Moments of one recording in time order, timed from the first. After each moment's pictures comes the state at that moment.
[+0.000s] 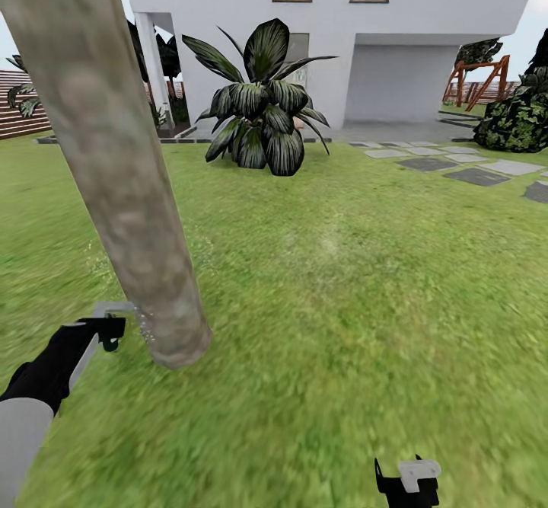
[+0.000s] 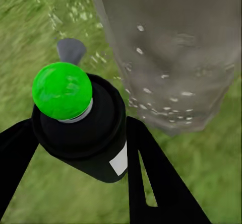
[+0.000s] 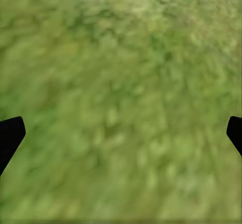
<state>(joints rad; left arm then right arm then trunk) -0.76 0.34 0.03 -0.79 0.03 0.51 -0.02 -0.34 -0.04 -0.28 -0.23 0.44 -0.59 -0.16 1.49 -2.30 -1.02</state>
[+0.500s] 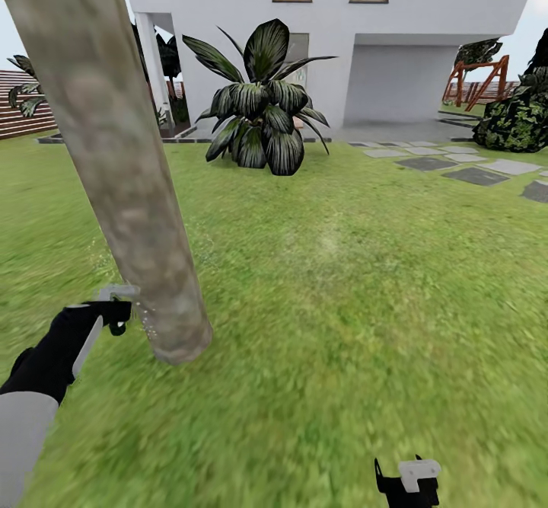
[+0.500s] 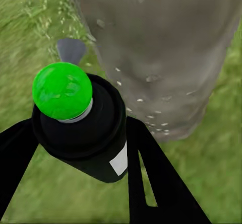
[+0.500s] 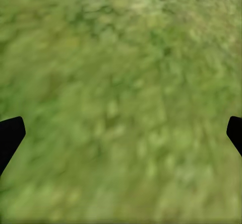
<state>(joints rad) -0.77 0.32 0.03 -0.96 0.04 0.65 -0.02 -0.34 -0.04 -0.28 -0.23 0.44 -0.59 -0.16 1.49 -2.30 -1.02</state>
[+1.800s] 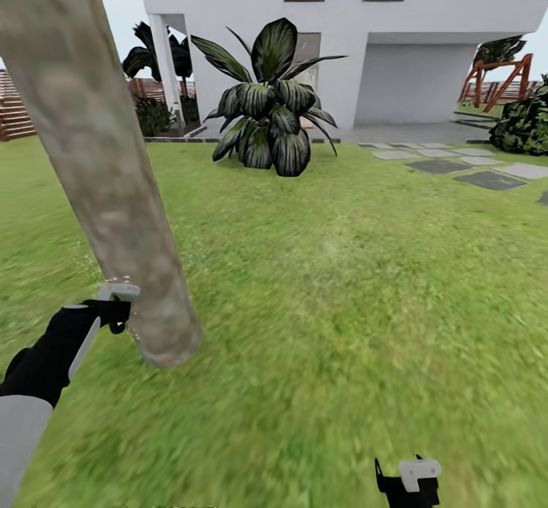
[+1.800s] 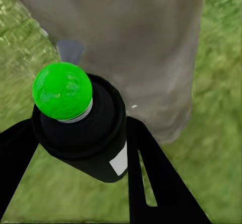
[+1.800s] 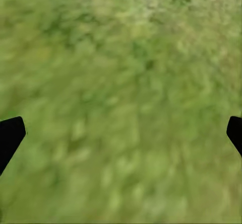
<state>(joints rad) -0.75 0.34 0.00 -1.00 0.02 0.65 -0.06 -0.34 -0.04 -0.28 -0.23 0.44 -0.59 -0.17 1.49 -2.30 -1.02</state>
